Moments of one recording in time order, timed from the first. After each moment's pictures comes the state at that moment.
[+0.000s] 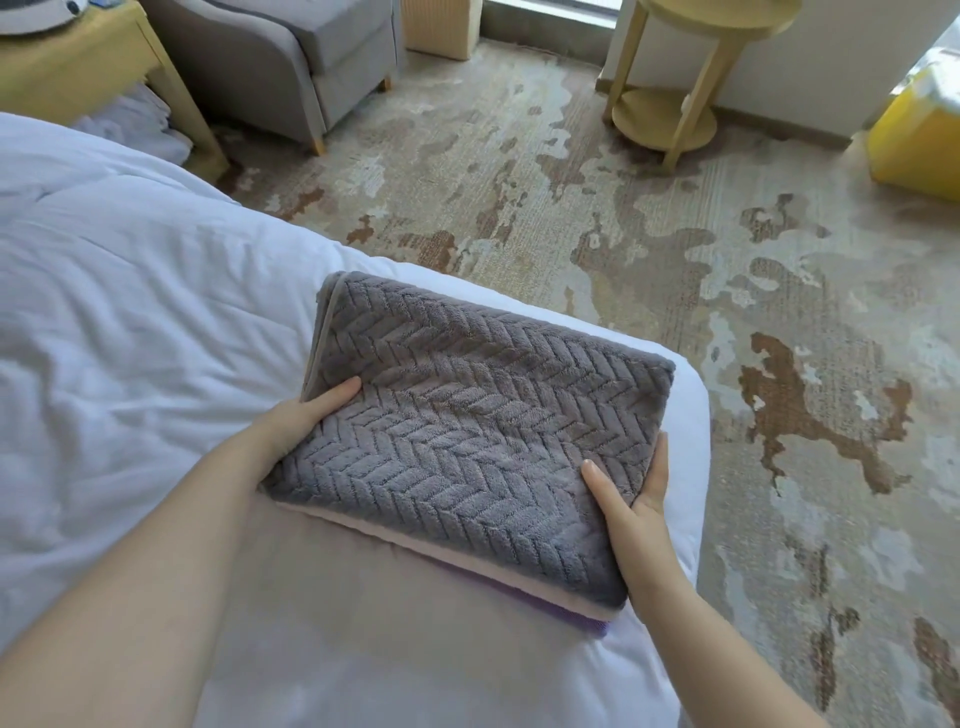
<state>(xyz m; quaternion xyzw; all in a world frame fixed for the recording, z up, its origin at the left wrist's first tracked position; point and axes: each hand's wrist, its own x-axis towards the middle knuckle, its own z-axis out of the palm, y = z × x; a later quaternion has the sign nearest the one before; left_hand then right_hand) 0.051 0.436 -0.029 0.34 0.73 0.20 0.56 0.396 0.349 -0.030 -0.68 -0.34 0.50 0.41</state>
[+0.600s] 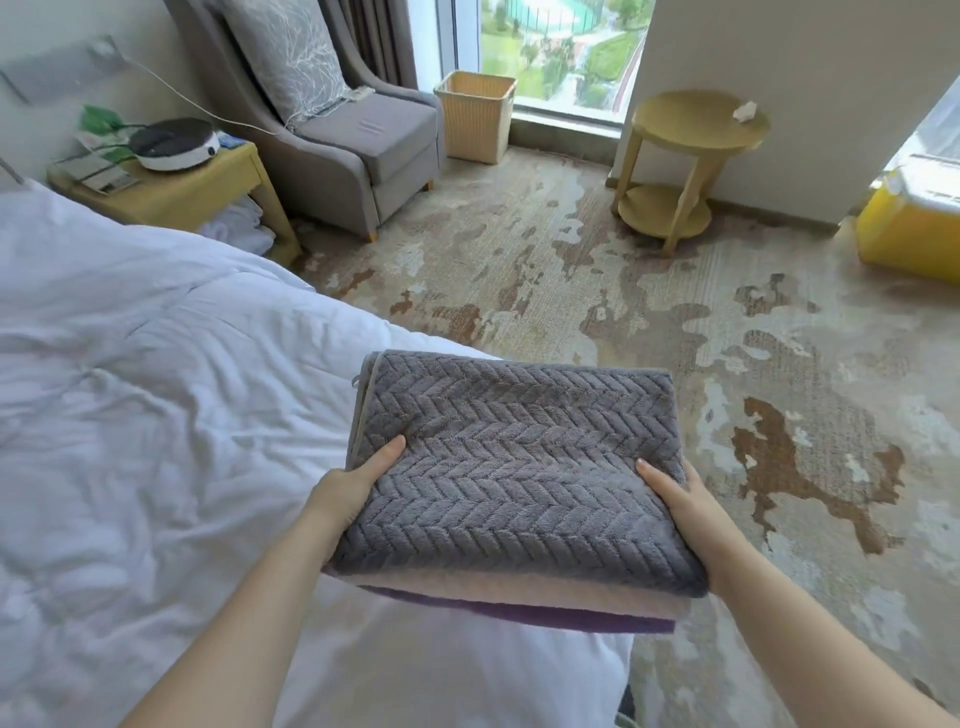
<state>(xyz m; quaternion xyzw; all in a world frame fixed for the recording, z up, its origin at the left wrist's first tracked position) 0.124 0.321 0.119 0.24 0.77 0.28 0.52 0.488 0.342 0.105 -0.64 -0.33 0.61 0.32</state>
